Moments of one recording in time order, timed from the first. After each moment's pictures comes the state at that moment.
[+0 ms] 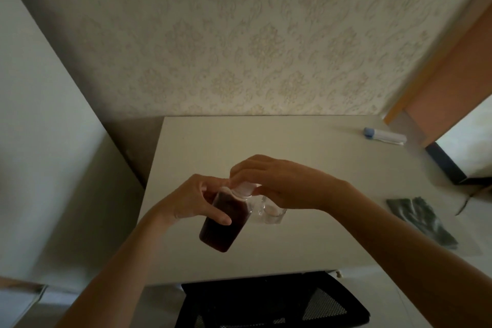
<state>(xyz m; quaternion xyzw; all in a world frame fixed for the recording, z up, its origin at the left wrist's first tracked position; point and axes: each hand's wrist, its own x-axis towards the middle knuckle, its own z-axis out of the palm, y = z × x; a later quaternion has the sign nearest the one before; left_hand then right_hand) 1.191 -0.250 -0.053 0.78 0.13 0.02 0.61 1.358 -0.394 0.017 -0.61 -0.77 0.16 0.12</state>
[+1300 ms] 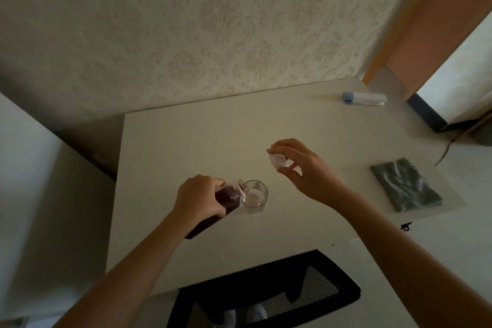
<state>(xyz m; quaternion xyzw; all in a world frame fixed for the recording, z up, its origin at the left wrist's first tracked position) 1.278 -0.274 -0.109 0.95 0.27 -0.07 0.17 1.453 -0.458 -0.086 -0.76 -0.55 0.08 0.33</state>
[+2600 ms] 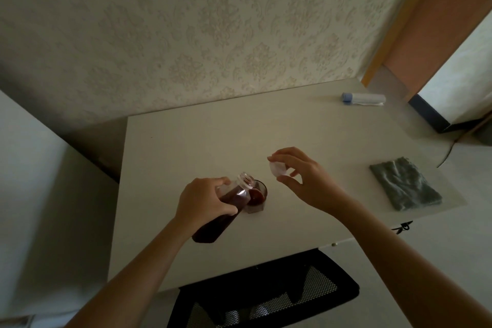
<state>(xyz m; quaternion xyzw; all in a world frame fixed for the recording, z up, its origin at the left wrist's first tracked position) 1.271 -0.293 -0.104 0.91 0.30 0.01 0.27 1.440 -0.472 -0.087 -0.78 -0.52 0.12 0.33</state>
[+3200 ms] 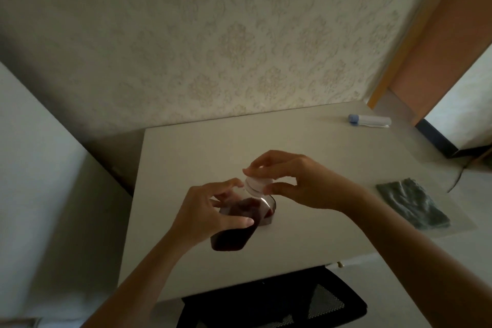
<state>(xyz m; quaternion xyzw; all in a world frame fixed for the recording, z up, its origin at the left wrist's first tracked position) 1.230 -0.302 -0.054 0.86 0.18 0.15 0.46 1.402 -0.446 0.014 -0.66 -0.66 0.18 0.30</state>
